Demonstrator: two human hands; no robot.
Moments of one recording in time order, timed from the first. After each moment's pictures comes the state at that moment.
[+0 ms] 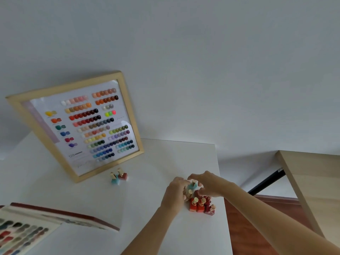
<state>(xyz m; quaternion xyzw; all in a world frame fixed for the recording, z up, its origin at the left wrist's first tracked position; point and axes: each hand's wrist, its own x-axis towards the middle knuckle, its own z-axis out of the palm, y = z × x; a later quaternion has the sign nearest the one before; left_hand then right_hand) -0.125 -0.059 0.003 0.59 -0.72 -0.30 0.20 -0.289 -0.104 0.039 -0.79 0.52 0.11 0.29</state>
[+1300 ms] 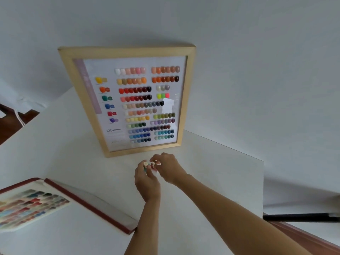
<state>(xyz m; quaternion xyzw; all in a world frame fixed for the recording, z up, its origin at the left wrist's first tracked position) 0.030 -0.099 -0.044 0.82 -0.22 -0.15 0.51 -0.022 -0.170 -0.018 -0.85 0.43 -0.05 0.31</state>
